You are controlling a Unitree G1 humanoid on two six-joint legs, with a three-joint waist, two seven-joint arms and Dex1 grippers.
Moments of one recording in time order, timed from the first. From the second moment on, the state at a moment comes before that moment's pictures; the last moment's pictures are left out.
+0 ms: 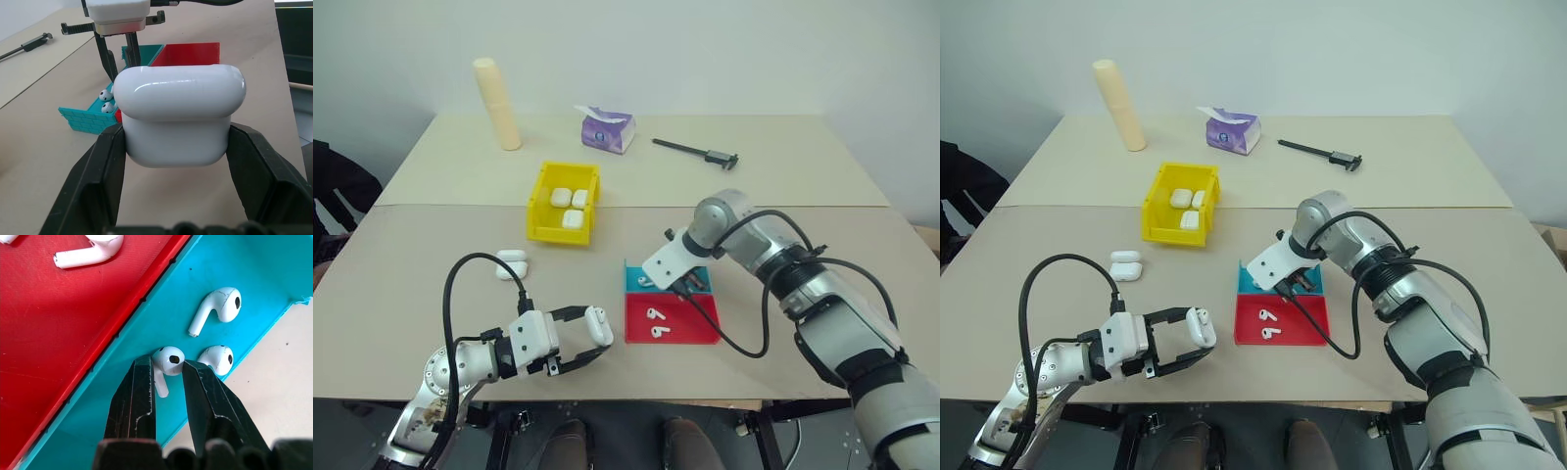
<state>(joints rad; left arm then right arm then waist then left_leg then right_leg) 0.11 0.62 -0.06 -0.40 -0.28 -0.02 -0.93 -1.11 -0.49 0.69 0.59 -0.43 -0.25 1.43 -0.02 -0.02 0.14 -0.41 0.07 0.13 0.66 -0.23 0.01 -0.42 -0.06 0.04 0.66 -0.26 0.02</state>
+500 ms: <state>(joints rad) 0.08 0.62 -0.06 -0.40 -0.30 -0.02 -0.95 -1.07 -0.56 0.60 0.46 -0.34 -0.16 1.52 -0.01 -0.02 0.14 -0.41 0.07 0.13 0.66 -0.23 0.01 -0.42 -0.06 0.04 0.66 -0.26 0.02</state>
